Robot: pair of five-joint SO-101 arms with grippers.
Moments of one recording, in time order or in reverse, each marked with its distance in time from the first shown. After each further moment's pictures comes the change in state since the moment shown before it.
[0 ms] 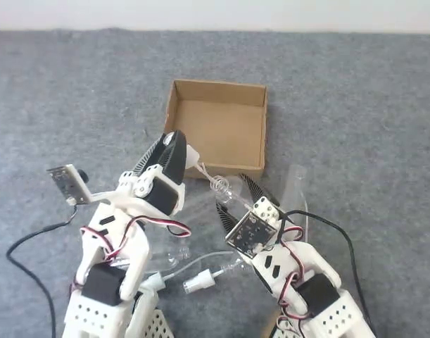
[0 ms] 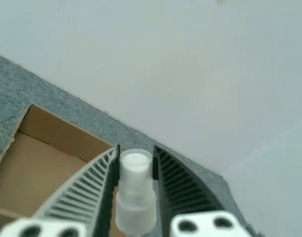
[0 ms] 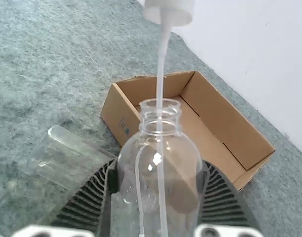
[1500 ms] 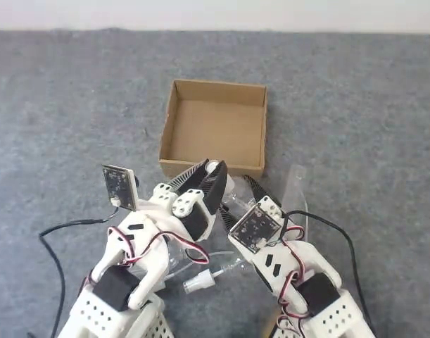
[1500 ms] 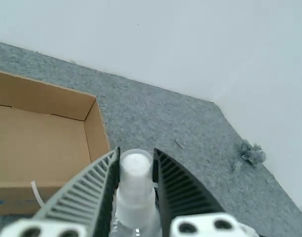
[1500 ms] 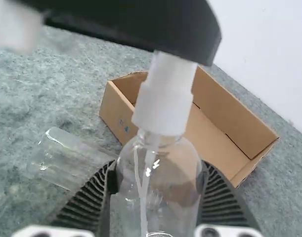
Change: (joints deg) left arm 15.7 -0.5 3.2 5.5 -9.7; right arm 1.0 0.1 0.0 0.0 -4.1
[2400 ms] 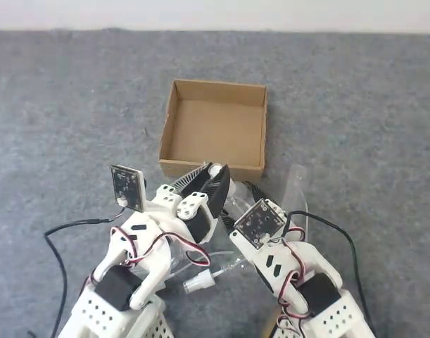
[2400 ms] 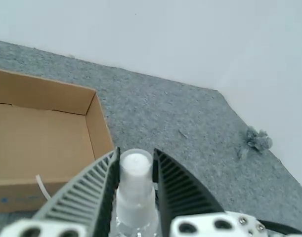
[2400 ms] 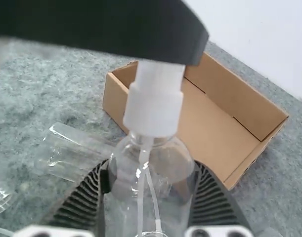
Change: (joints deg) left arm 0.6 0.0 0.3 0.5 -3.1; right arm 0.3 0.1 -0.7 3.7 -4.7
